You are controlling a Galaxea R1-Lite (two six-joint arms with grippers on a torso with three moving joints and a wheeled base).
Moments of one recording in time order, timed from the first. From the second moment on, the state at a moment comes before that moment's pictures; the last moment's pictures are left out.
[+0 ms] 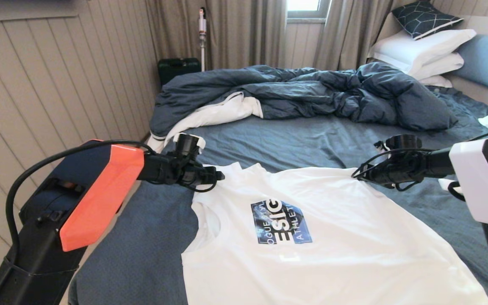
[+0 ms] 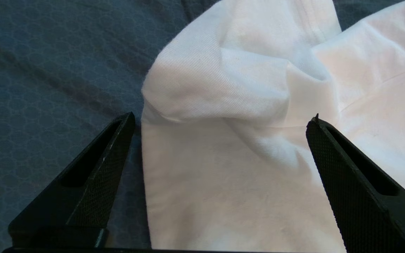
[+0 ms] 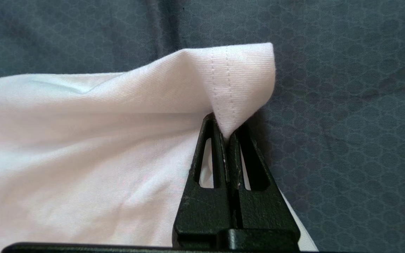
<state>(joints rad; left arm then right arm) -0.40 2.52 -1.90 0.02 -0.04 -0.28 -0.22 2.54 -1.96 0.12 0.25 0.18</state>
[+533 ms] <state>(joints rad) -0.40 2.53 -1.92 0.02 -0.03 -0.28 -0.22 2.53 -1.96 0.11 0.25 0.18</state>
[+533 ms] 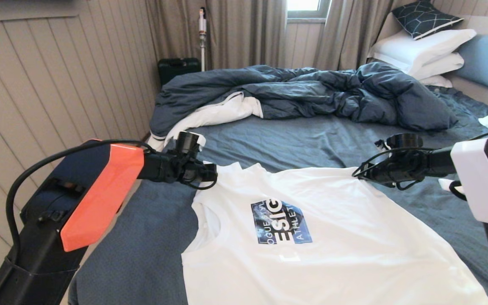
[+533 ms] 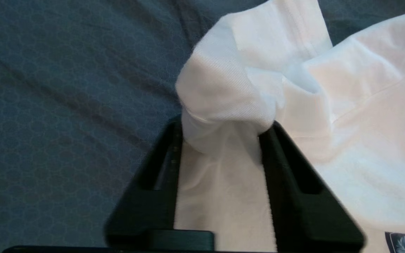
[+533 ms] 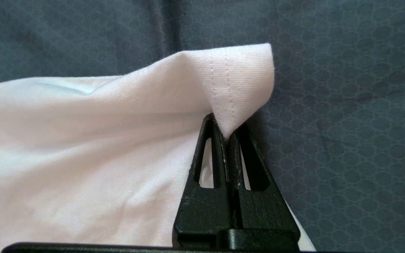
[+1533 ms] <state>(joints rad) -0.35 2.52 -1.94 -0.09 0.01 -0.25 -0.23 2.52 -1.96 -0.05 0.14 0.18</state>
